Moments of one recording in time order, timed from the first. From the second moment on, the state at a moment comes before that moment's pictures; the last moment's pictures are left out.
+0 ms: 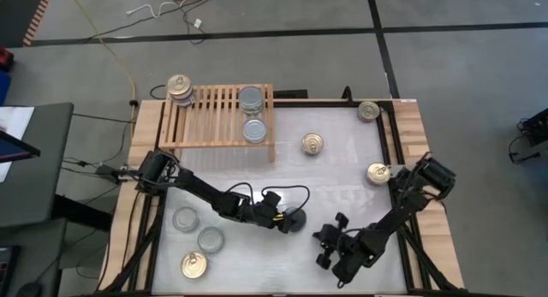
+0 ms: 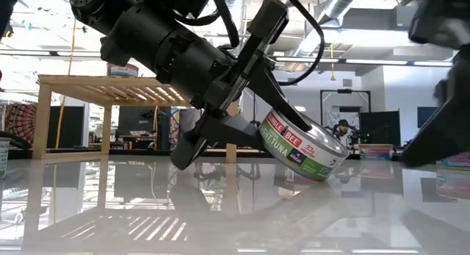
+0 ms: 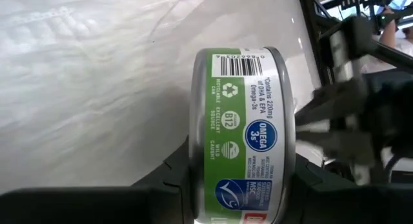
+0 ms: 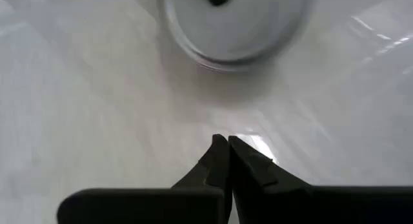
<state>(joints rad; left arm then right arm) -0.32 2.01 1.08 0.42 -0.28 -1.33 0.82 1.85 0.96 -0.35 0.78 1.21</state>
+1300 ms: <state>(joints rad) 0.23 1.26 1.08 -0.22 -0.24 -1.16 0.80 1.82 0.96 -0.55 0.81 1.30</state>
